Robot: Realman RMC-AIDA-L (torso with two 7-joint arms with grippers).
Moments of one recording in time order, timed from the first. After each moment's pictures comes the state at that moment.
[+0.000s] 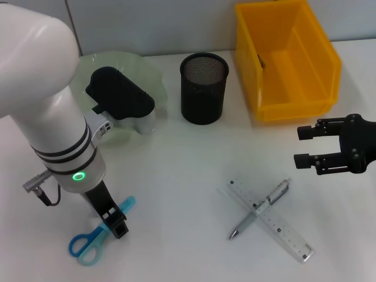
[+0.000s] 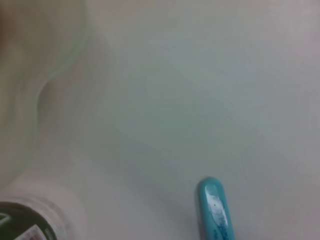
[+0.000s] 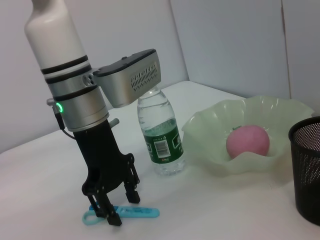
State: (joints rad) left arm -0.83 -2.08 1.77 1.06 2.61 1.55 -2.80; right arm 0.48 1.91 -0.67 -0.72 -2.04 -1.75 1.44
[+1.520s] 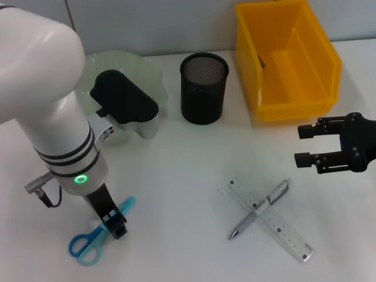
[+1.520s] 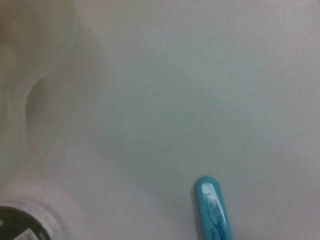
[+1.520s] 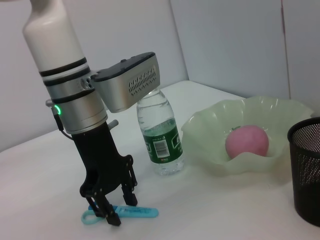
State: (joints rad) left arm -0.83 -2.08 1.80 1.06 2.61 1.54 -2.80; right arm 0.49 1.91 -0.67 -0.72 -2.04 -1.75 1.44
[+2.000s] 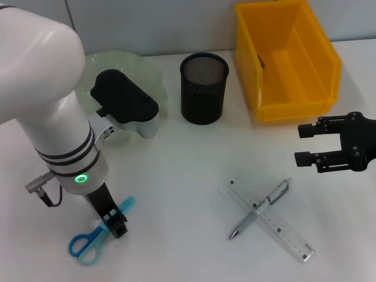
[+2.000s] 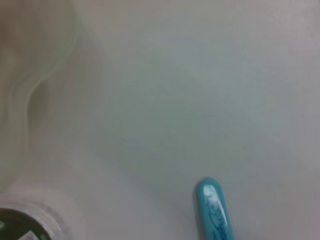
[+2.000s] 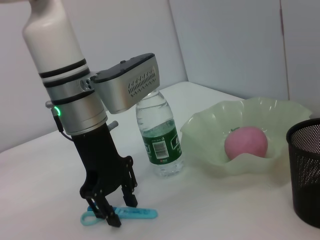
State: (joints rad) left arm -0.83 -2.08 1.80 1.06 2.61 1.54 -2.80; right arm 0.49 1.91 -0.67 -0.72 -2.04 -1.75 1.44
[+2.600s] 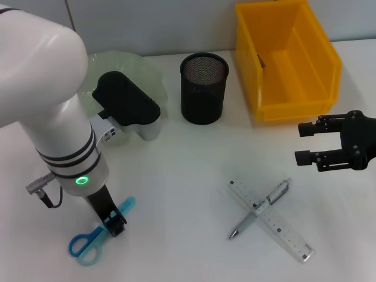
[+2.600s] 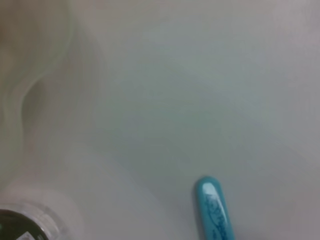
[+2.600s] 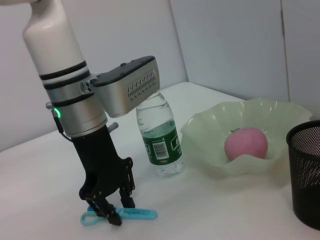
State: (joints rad) left arm -0.83 -2.08 1.82 1.06 2.61 1.53 -2.80; right arm 0.49 1.90 -0.67 -0.72 -2.04 -1.76 1.44
